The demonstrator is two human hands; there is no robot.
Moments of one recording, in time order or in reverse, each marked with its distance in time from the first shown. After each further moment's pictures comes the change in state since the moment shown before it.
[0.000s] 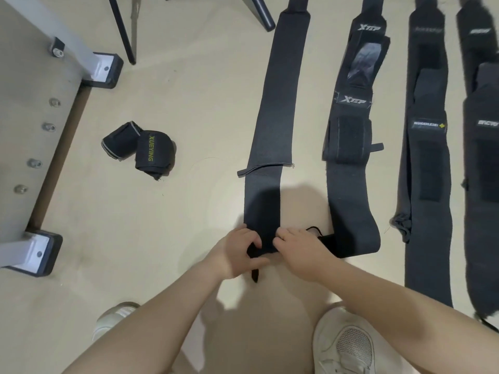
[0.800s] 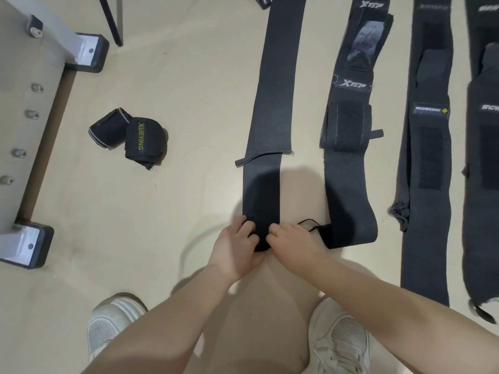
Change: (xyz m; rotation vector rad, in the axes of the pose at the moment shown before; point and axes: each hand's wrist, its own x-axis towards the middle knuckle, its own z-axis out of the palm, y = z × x) left_hand 0.005 -0.007 0.039 0.368 0.255 0.226; right_hand 0.004 -0.011 0.015 -0.079 0.072 0.068
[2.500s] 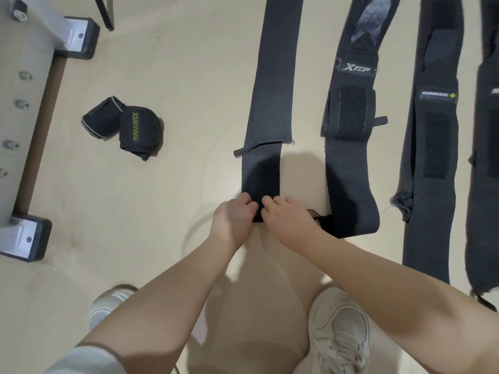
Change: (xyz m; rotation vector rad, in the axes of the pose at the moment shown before) left_hand 0.037 -0.002 -0.022 0.058 -0.054 -0.185; right_hand 0.026 0.005 -0.020 -0.222 0.111 -0.008
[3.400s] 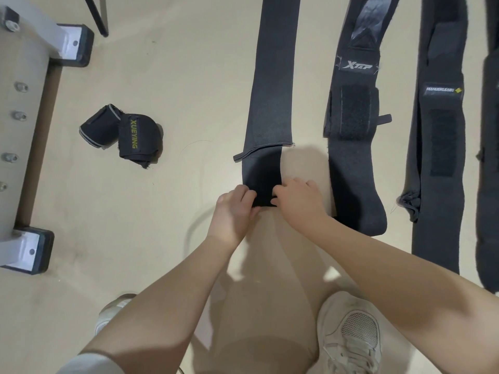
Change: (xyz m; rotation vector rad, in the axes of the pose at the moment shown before) left_hand 0.012 -0.011 -0.007 -0.284 0.213 -0.022; right_hand 0.024 0.026 -0.006 0.235 -0.039 0.347
